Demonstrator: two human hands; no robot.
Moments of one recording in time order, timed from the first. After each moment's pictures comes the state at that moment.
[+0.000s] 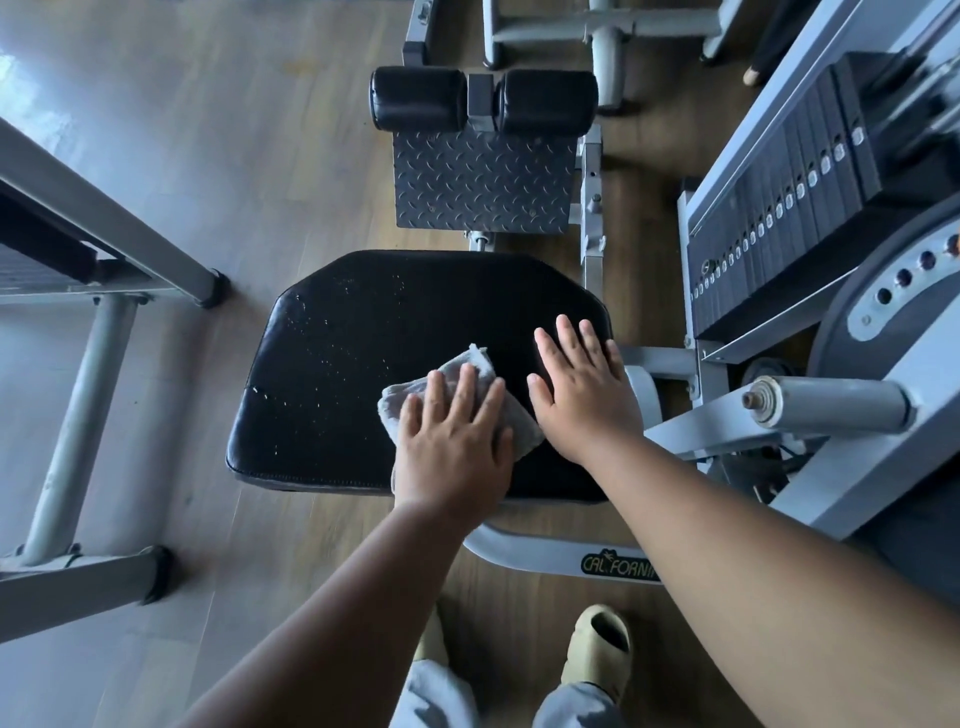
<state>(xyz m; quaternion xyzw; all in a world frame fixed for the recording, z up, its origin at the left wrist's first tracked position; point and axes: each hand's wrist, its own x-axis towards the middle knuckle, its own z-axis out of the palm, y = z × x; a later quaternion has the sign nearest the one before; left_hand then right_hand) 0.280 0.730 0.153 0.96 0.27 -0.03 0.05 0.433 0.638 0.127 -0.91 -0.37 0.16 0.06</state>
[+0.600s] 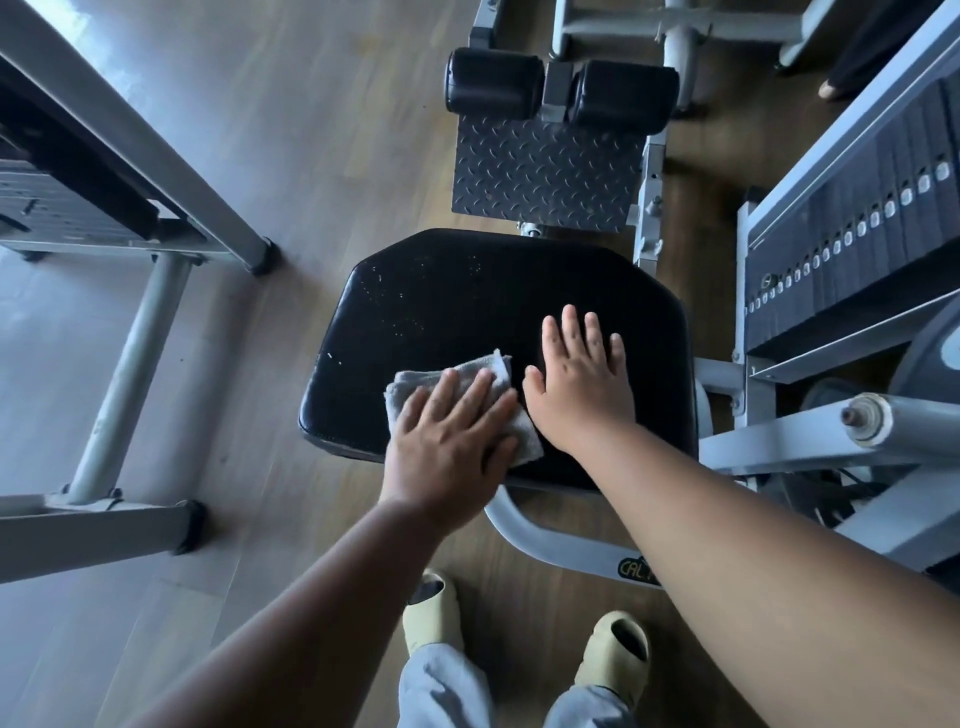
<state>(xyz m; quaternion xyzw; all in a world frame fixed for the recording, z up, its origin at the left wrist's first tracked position) 0.209 0.781 0.136 0.97 0.23 0.06 0.06 0.386 0.704 0.135 -0.90 -0.39 0.19 0.04</state>
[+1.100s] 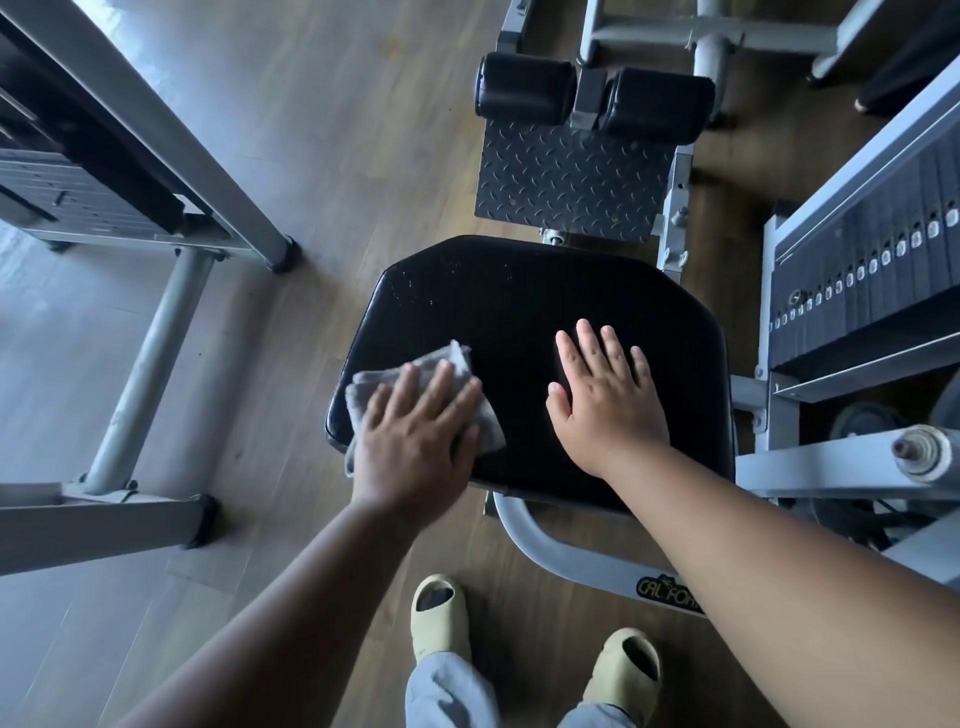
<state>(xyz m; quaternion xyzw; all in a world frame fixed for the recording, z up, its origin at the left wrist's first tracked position) 0.182 0.826 0.136 0.95 0.30 0.05 0.04 0.380 0.705 0.131 -0.89 -0.44 0.14 0.00</state>
